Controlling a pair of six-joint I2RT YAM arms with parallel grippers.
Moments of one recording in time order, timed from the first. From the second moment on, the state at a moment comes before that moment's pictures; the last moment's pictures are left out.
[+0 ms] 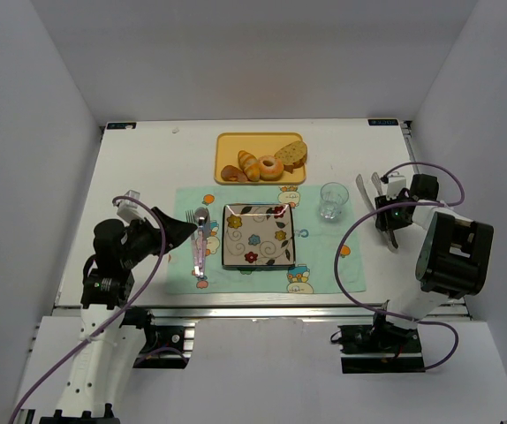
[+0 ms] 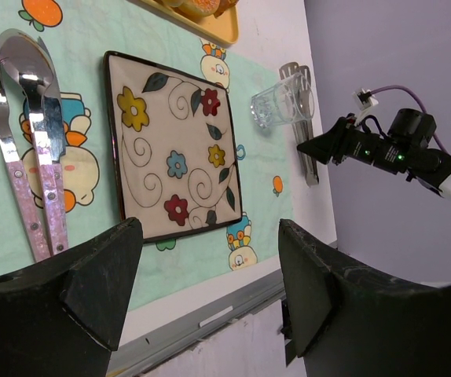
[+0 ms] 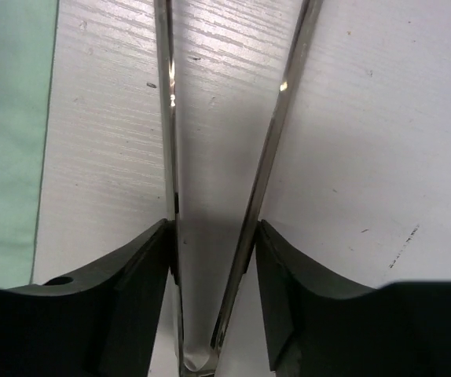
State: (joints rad) left arm -0.04 0.53 0.54 -0.36 0.52 -0.74; right arm -0.27 1.64 0.87 -0.26 -0.32 -0.51
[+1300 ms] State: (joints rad) left arm -0.04 0.49 0.54 -0.36 0.51 -0.75; right arm -0.13 1.49 1.41 -0.54 -0.71 -0.17
